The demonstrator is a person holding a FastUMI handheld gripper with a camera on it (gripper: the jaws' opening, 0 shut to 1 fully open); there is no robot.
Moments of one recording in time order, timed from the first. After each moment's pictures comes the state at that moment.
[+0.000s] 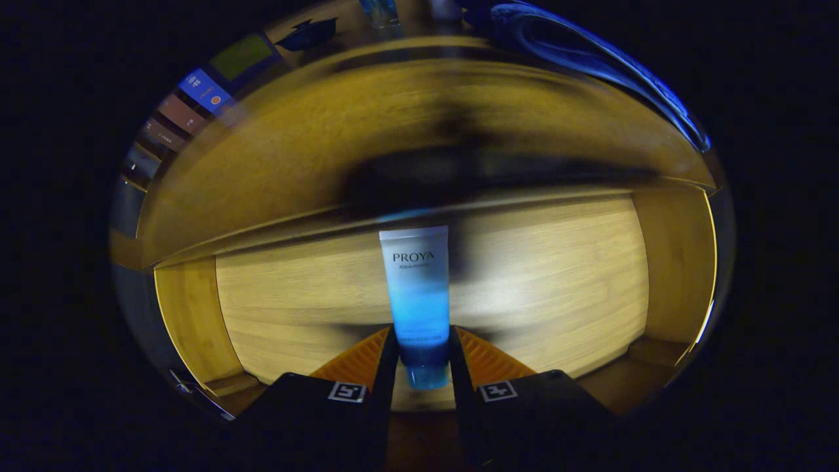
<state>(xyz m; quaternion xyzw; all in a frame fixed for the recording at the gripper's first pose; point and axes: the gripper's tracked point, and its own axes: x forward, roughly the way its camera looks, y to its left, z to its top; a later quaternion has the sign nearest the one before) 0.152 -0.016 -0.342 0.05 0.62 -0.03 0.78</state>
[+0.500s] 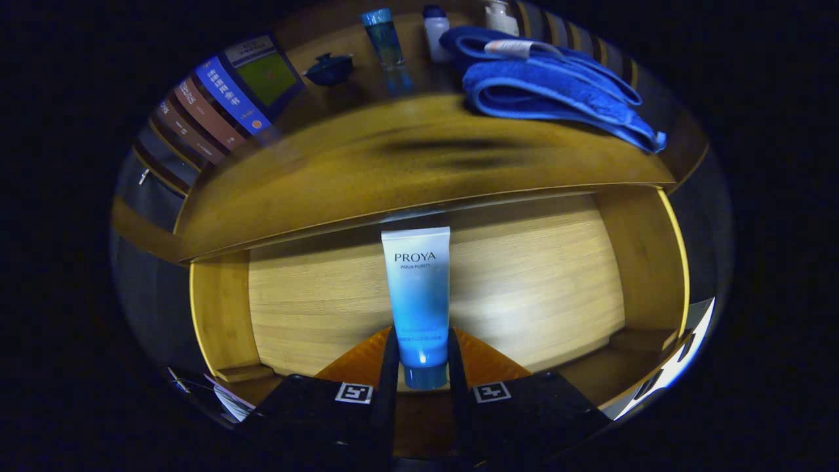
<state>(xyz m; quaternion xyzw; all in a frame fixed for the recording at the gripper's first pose) 0.134 -0.023 -0.286 0.06 0.55 -0.02 0.83</state>
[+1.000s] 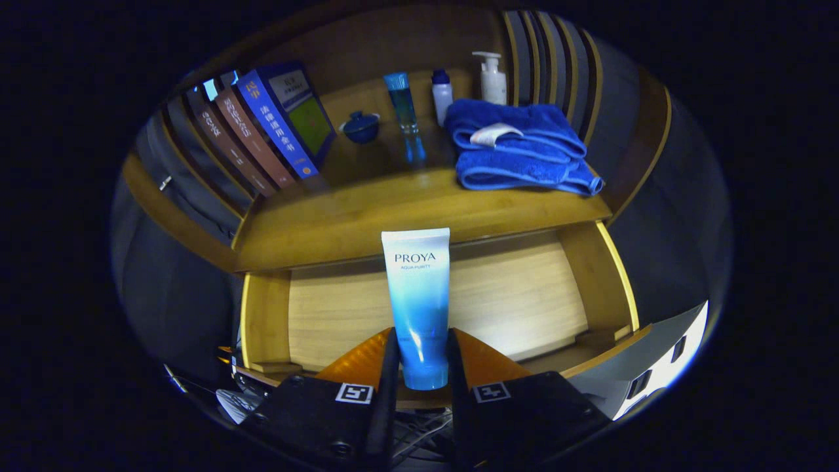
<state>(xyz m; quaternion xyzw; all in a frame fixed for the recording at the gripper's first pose) 0.131 -0.022 -0.191 0.06 0.47 -0.01 0.88</state>
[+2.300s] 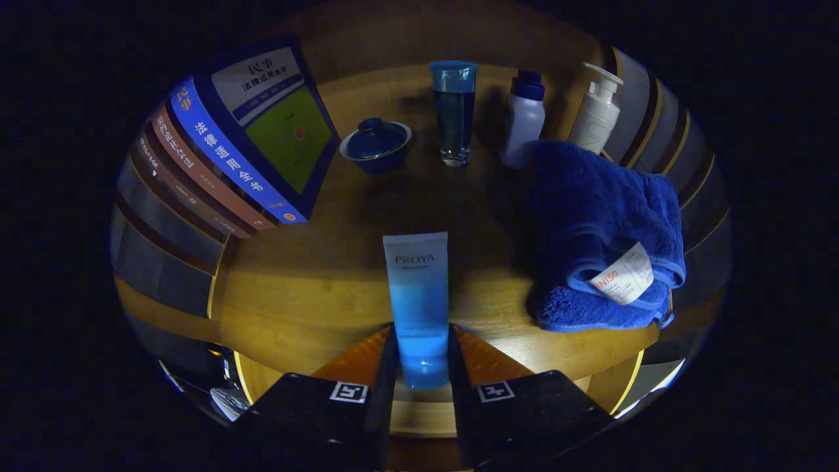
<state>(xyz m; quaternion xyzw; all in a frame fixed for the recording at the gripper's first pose) 0.287 0.016 -0.219 0.01 0.52 0.03 0.85</state>
